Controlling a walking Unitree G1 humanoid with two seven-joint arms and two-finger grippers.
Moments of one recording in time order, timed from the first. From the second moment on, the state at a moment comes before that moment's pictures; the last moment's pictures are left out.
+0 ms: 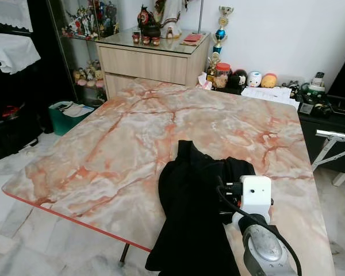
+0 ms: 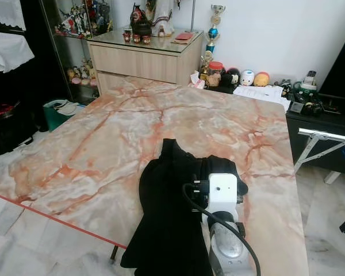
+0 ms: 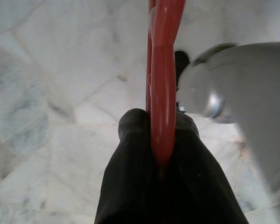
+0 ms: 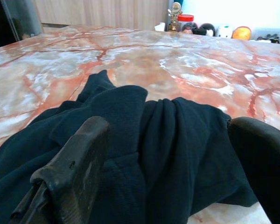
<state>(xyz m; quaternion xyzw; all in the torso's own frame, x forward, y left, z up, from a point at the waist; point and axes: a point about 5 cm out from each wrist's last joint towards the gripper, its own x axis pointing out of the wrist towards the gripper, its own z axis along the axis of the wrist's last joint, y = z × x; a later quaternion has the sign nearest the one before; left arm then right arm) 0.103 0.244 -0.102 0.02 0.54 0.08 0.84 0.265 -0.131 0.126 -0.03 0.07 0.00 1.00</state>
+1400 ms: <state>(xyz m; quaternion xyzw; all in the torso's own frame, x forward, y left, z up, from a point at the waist) 0.117 0.256 -0.095 0.02 0.53 0.08 0.84 0.274 -0.143 0.124 0.00 0.07 -0.04 1.00</state>
